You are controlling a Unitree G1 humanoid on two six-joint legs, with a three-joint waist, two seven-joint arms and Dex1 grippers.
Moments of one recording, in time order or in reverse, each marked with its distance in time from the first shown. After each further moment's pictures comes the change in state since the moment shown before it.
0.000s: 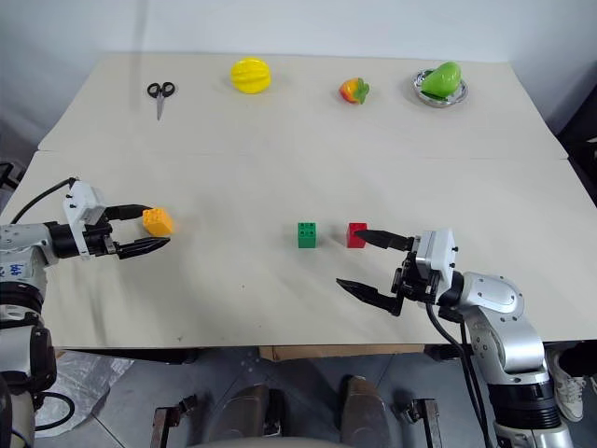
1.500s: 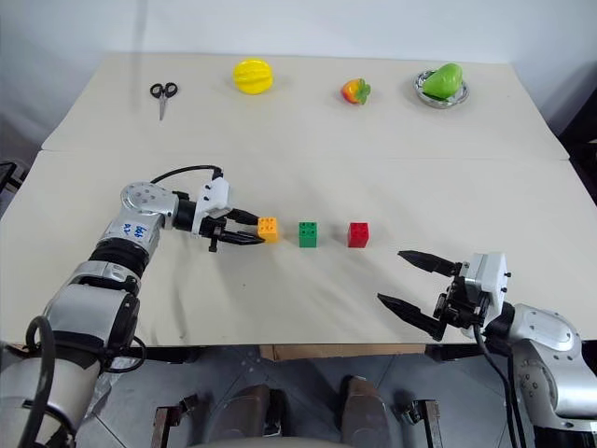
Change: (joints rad) left arm -0.264 -0.353 -0.283 0.010 0.170 -0.079 -0.044; right arm 0.252 -0.071 -0.195 -0.061 0.077 0.044 -0.006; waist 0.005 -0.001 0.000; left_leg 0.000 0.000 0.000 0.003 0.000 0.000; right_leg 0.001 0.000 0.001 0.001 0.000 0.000
